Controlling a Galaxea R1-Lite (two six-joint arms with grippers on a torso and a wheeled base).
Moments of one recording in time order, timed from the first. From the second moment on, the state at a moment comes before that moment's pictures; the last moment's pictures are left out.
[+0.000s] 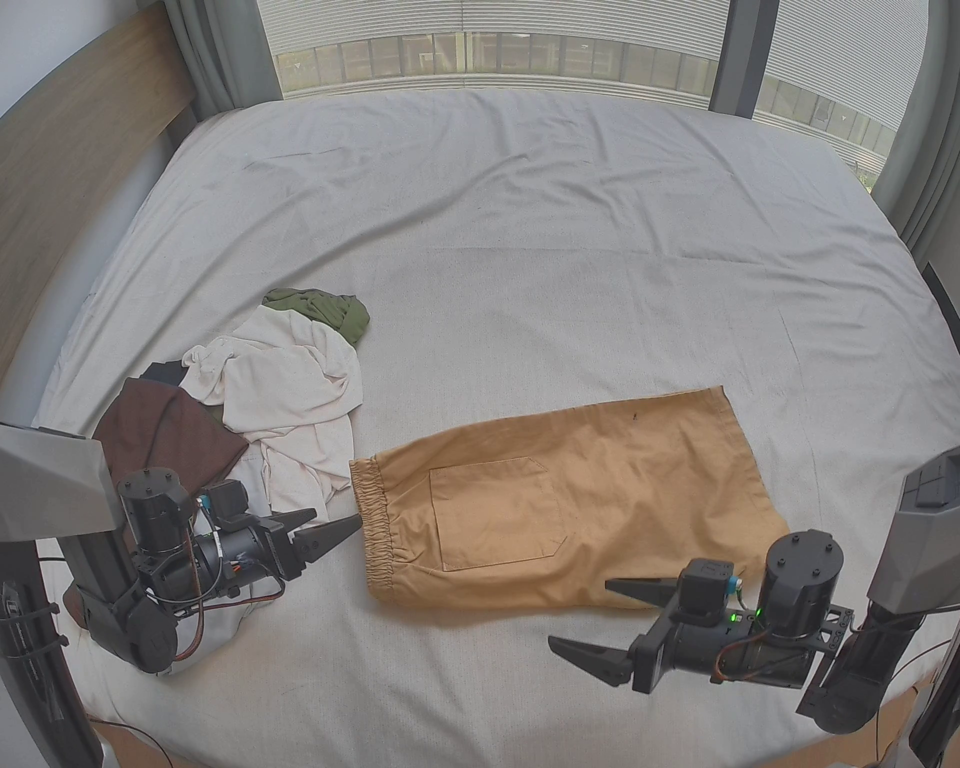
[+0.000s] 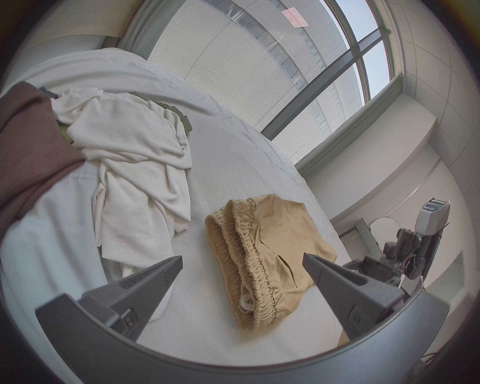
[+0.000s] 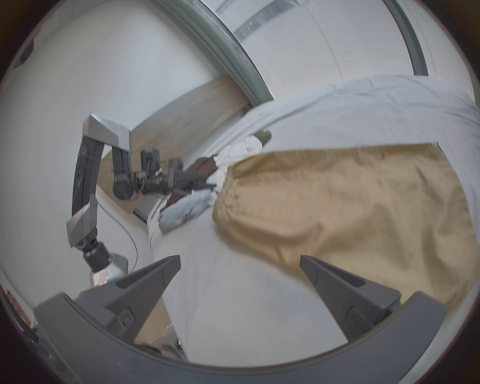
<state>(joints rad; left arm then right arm) -0.13 2.15 -0.34 -1.55 -0.59 -0.34 0.68 2.03 -0.17 -1.54 0.24 0.16</state>
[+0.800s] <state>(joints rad) -0.23 2.31 -0.41 -1.55 -0.58 -0.34 0.45 1.97 -0.40 -1.54 0.24 0.18</state>
